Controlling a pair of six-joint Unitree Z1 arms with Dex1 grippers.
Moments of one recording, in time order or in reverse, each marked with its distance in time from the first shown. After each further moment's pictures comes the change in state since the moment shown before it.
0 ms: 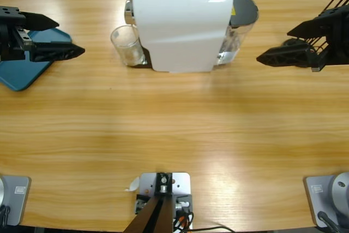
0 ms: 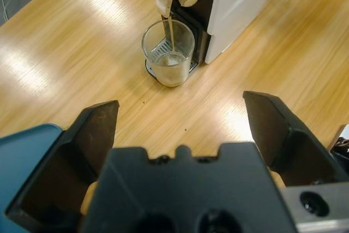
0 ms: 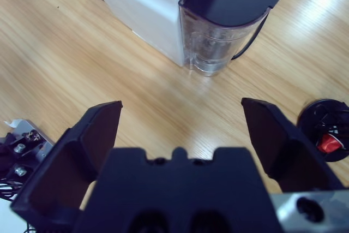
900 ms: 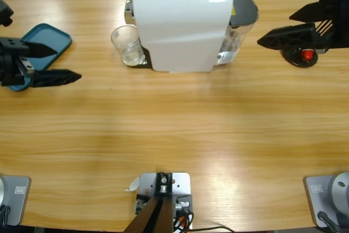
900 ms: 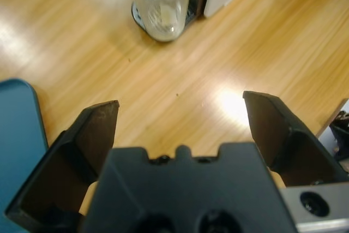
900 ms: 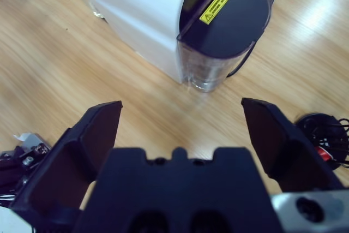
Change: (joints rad) arm 0 0.000 -0.018 0.069 0.055 0.010 -0.059; arm 1 -0.011 0.002 -0.051 -0.002 0.006 0.000
